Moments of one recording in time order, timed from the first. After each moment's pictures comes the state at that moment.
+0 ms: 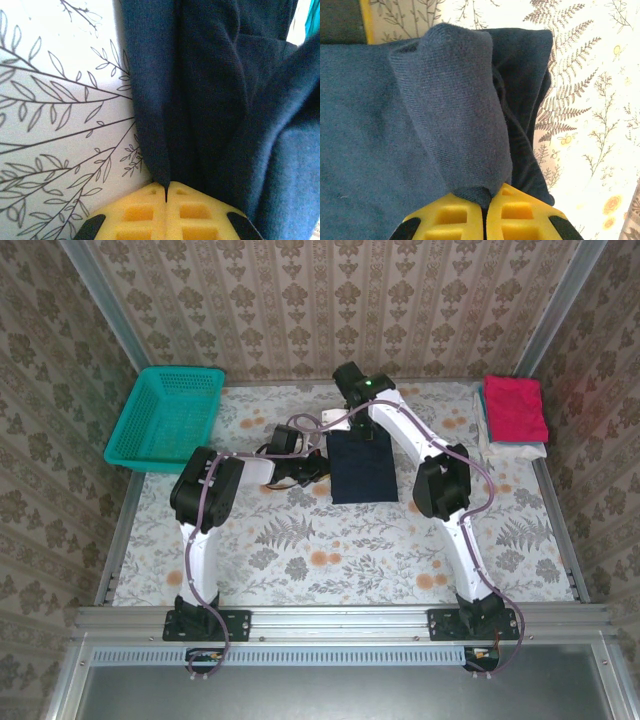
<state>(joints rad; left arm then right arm) -0.47 2.13 1.19 0.14 0.68 -0.81 0.45 2.40 2.38 -1.21 0.11 -1.10</state>
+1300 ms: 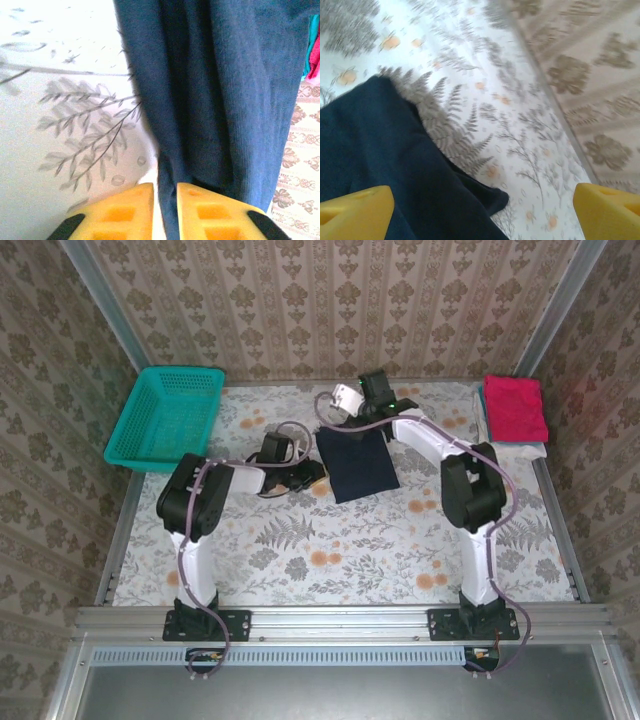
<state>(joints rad) -0.45 2.00 1.01 0.19 0.62 -0.83 0.37 2.08 1.71 -0.32 0.02 -0.70</state>
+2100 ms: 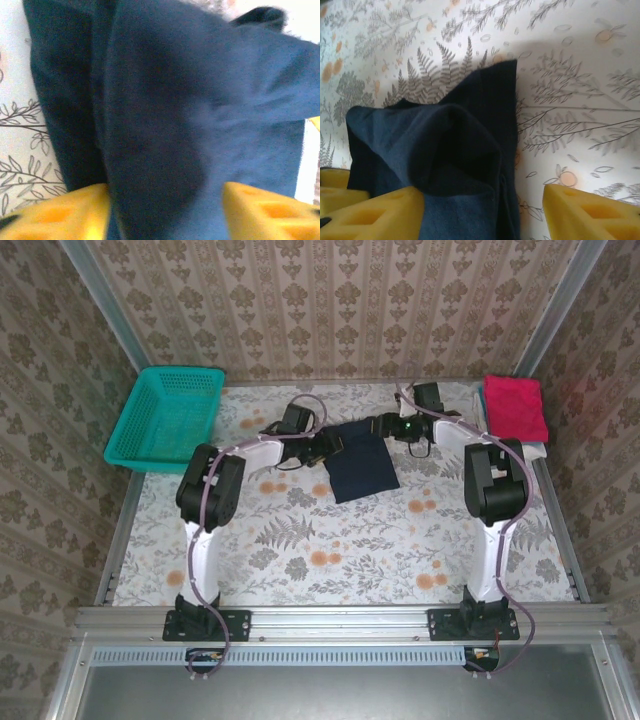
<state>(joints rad) -0.51 2.17 1.48 -0.17 0.42 -0.80 0.12 2.11 1.51 -0.27 -0.45 0.28</state>
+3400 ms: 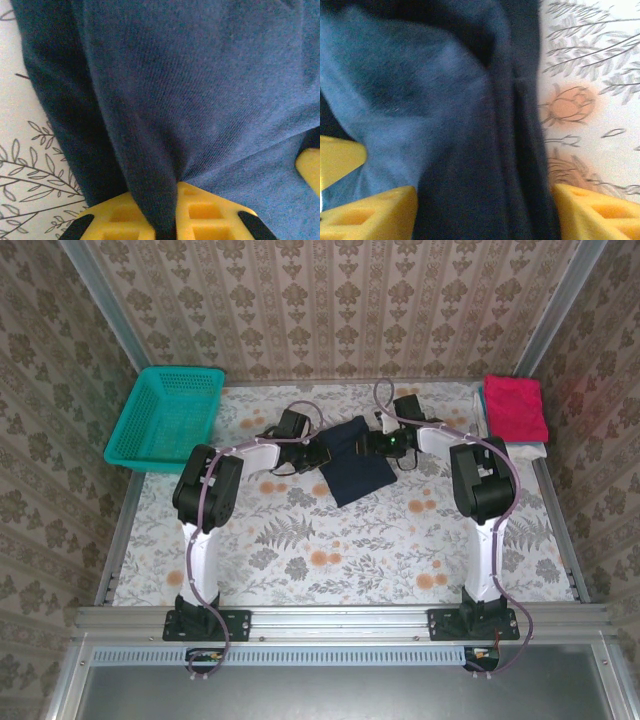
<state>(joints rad) -0.50 2.13 1.40 -0.18 0.40 -0.77 0.21 2.14 1.48 -0.33 -0.47 0.20</state>
